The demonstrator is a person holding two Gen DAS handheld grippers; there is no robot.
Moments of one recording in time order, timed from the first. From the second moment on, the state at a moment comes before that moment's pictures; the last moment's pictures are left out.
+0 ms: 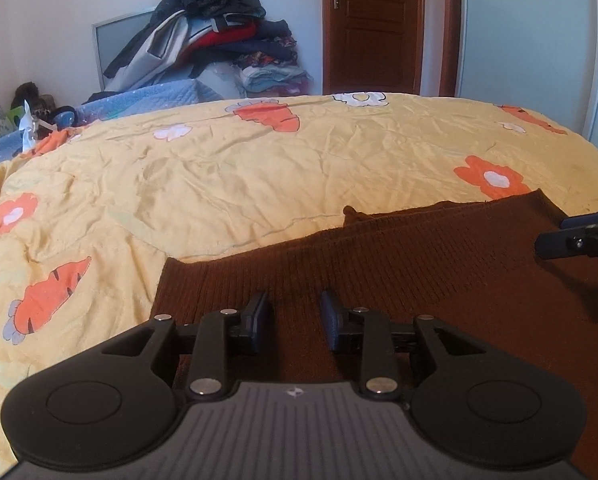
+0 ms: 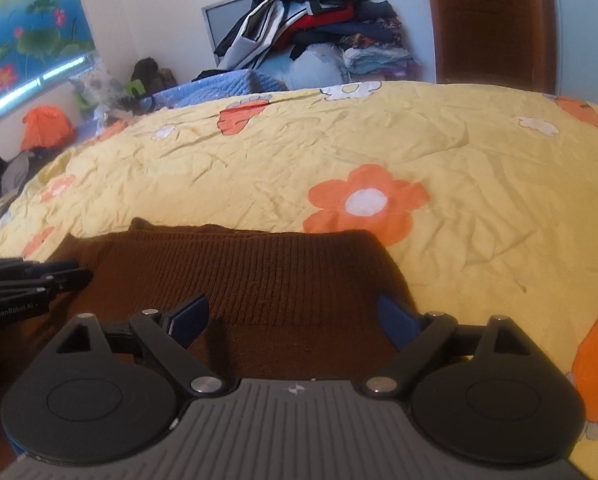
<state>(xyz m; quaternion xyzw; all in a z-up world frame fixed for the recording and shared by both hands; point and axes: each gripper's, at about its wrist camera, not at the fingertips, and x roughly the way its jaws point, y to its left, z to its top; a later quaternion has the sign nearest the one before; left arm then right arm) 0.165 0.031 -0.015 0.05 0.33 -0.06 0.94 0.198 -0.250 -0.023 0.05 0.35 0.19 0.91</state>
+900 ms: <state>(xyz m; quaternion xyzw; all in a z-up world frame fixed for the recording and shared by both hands) 0.150 0.035 -0.022 0.02 0.36 -0.04 0.93 0.173 -0.259 -0.029 0.03 0.34 0.14 0.93</state>
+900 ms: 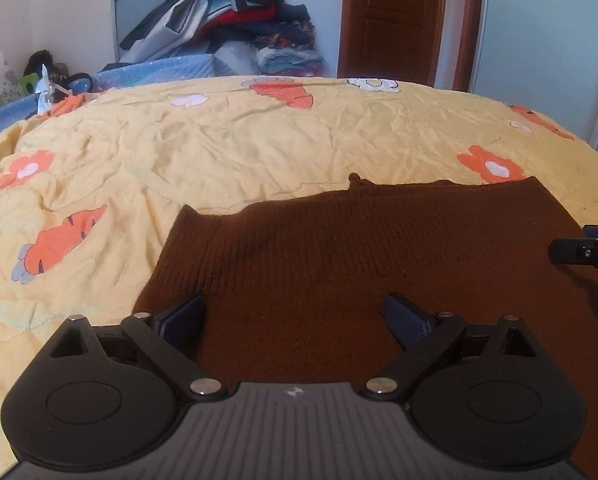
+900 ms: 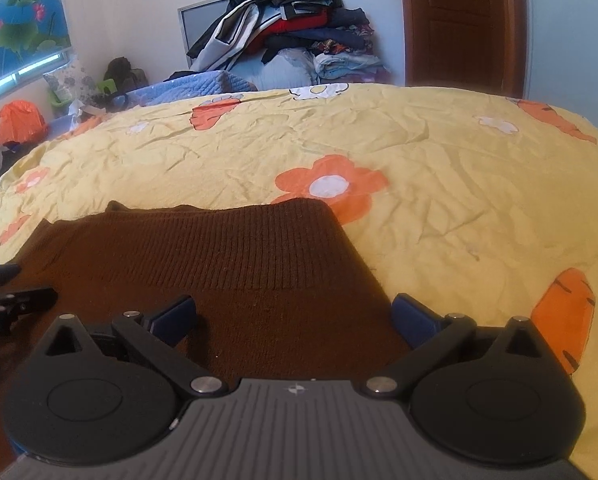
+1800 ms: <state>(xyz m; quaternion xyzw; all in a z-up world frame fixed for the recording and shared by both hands) 0.043 0.026 -0.016 0.08 0.34 -0.05 0.93 0.057 -0.240 -0.024 -0.08 0.35 0.17 0.92</state>
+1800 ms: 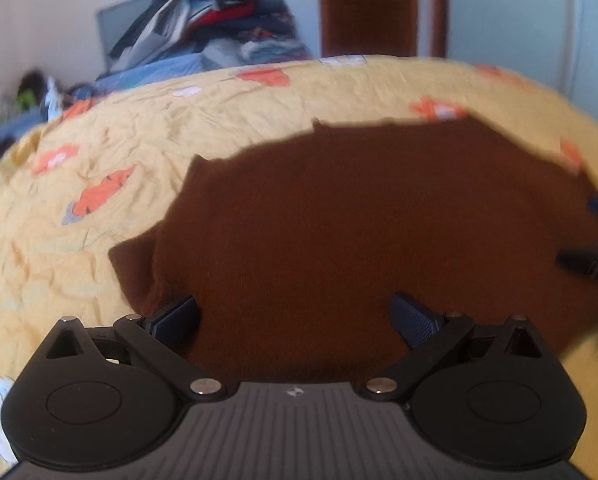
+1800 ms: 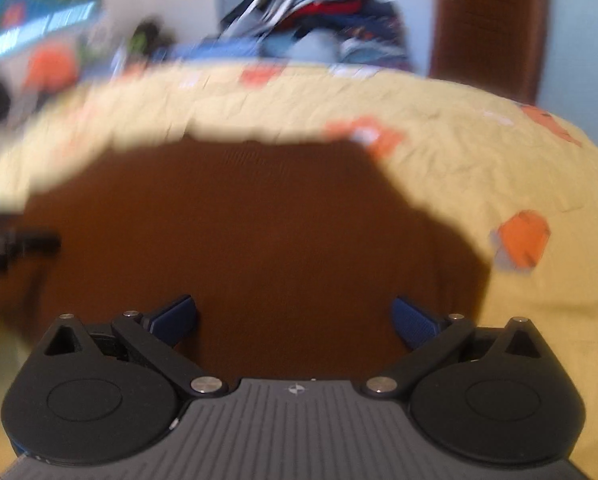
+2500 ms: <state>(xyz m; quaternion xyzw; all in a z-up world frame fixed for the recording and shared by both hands) -0.016 0.020 0.018 0.03 0.33 -0.11 0.94 0.012 -0.242 0.002 -0.04 0.39 0.20 0.90</state>
